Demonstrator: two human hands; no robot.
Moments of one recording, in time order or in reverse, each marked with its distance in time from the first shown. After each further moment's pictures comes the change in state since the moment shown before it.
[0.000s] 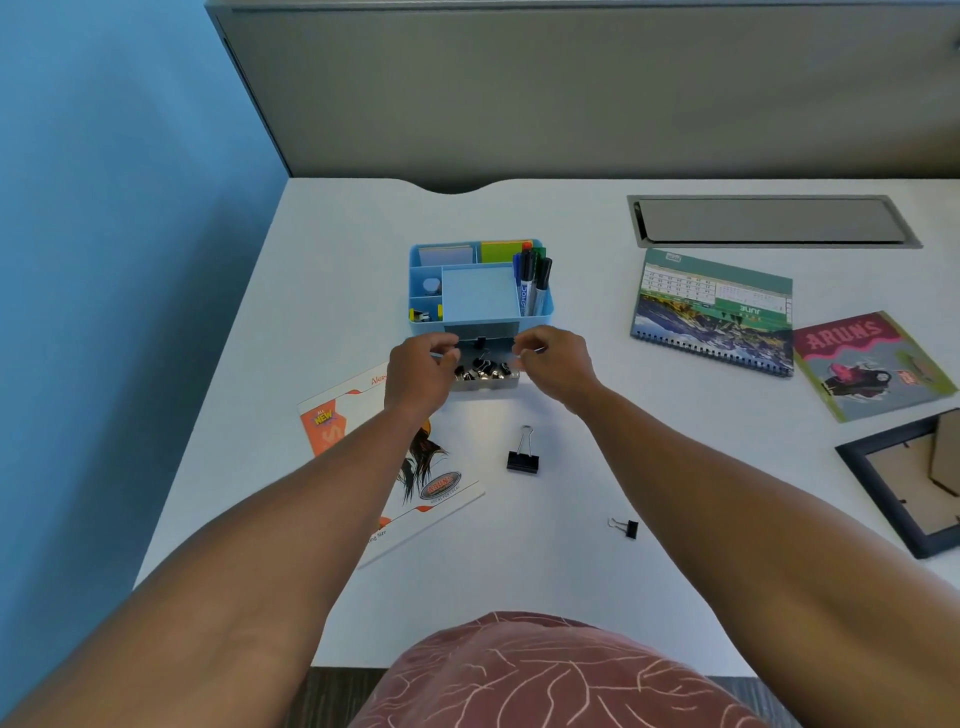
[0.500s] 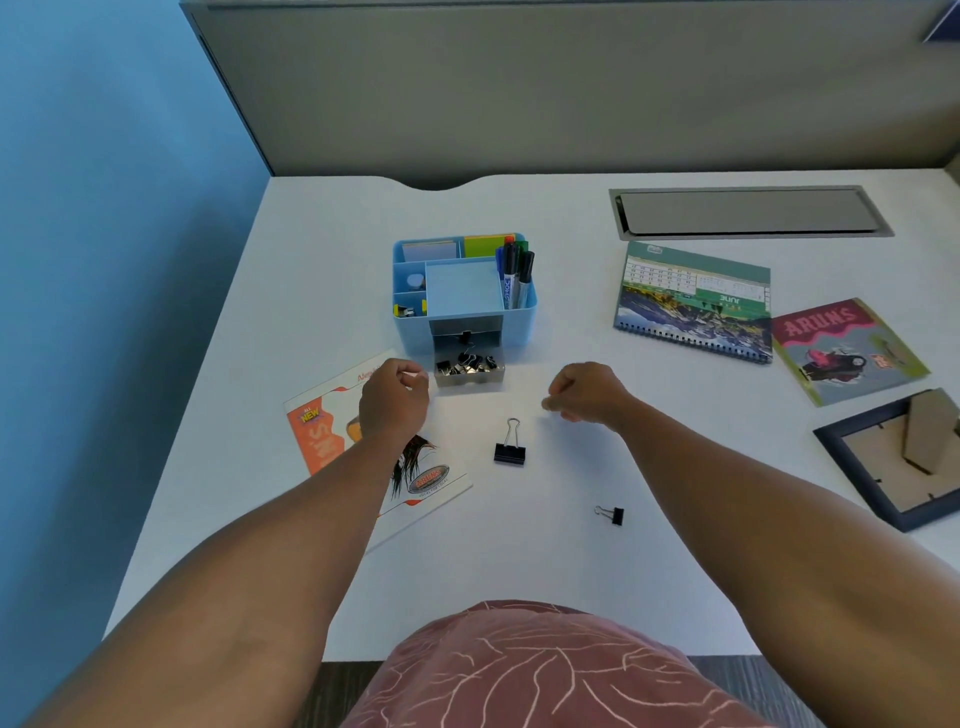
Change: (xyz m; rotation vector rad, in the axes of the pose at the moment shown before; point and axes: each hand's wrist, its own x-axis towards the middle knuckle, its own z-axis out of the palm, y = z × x) left_hand -0.029 -0.028 0.009 0.042 0.082 -0.209; right_hand -0.020 0.048 -0.040 -0.322 -0.219 0.219
